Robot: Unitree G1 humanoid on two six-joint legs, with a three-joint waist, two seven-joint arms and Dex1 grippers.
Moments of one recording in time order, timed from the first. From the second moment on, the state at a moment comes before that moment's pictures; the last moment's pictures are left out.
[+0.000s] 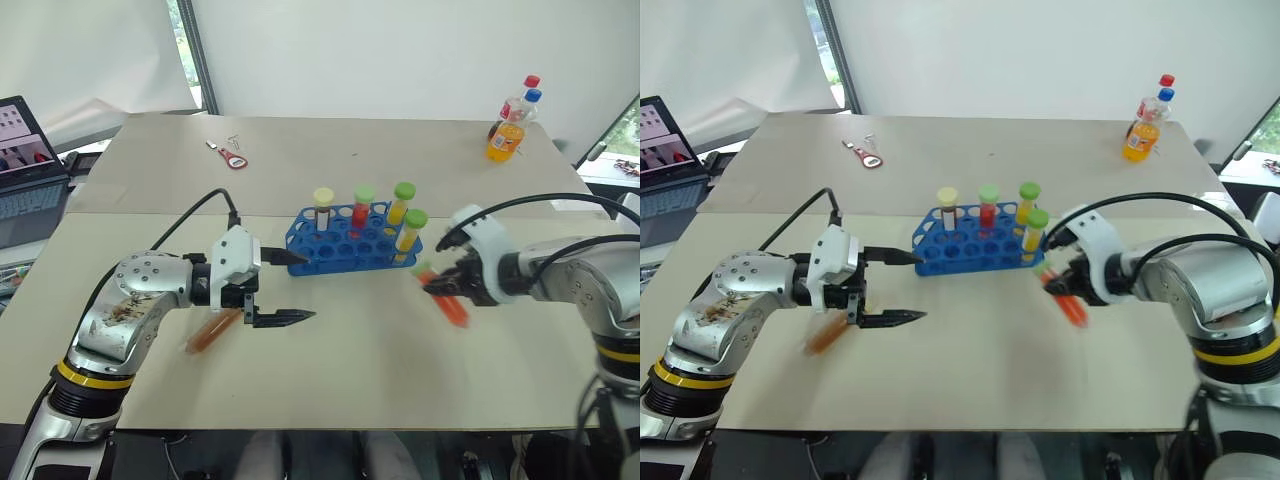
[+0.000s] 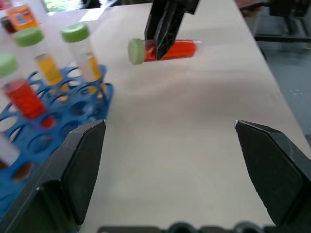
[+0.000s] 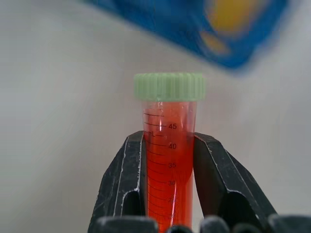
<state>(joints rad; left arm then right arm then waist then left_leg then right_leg) -0.41 0.73 -0.05 -0.31 -0.47 0.42 -1.13 -0.69 -0.71 -0.03 -0.45 0.53 1.61 0.61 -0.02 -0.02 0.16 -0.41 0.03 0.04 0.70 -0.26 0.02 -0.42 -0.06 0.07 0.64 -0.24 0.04</state>
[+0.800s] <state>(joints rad) -0.42 0.76 0.01 -0.36 -0.55 0.57 -1.03 -0.50 -0.13 0.04 -0.10 0.13 0.39 0.22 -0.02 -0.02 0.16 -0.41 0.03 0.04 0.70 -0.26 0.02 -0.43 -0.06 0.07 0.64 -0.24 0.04</state>
